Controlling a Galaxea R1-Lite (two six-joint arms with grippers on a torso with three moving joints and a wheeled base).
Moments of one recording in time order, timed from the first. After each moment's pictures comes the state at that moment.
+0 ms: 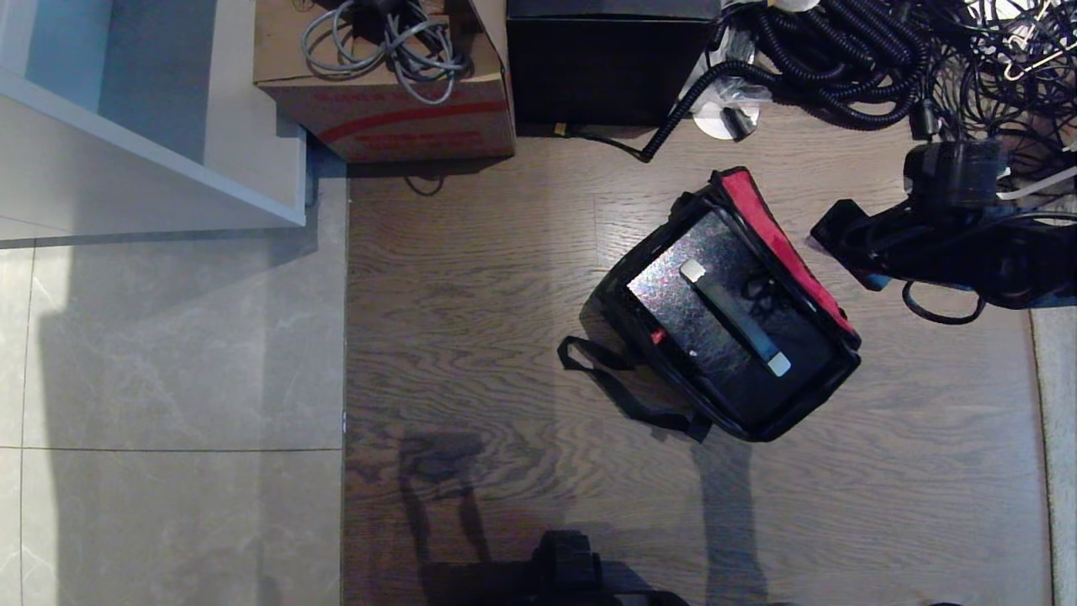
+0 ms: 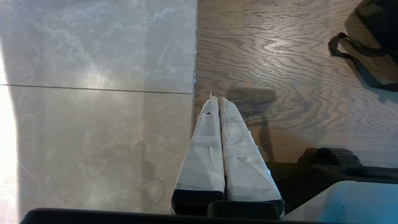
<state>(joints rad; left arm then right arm) 0.00 0.00 0.00 0.00 0.01 -0.01 0.01 1.91 -1.31 -0.30 0.01 0.67</state>
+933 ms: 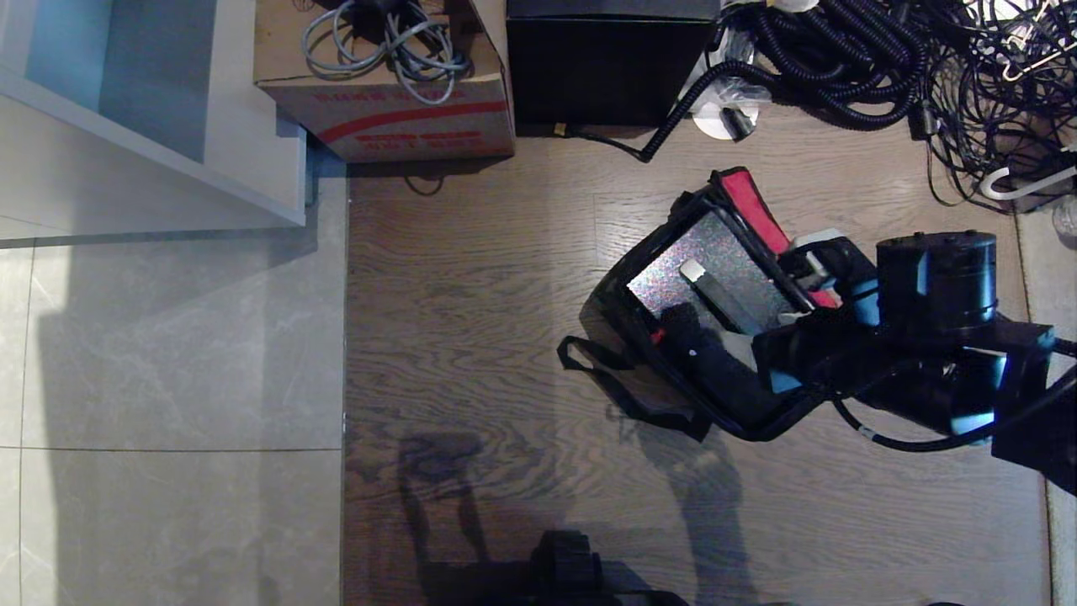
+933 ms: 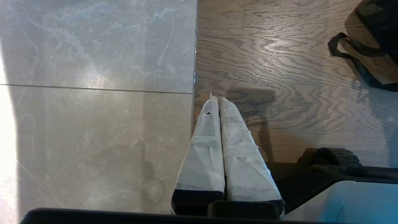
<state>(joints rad) 0.00 0.00 0.00 0.00 0.01 -0.01 0.44 1.64 -0.76 -0.51 -0.26 -0.10</state>
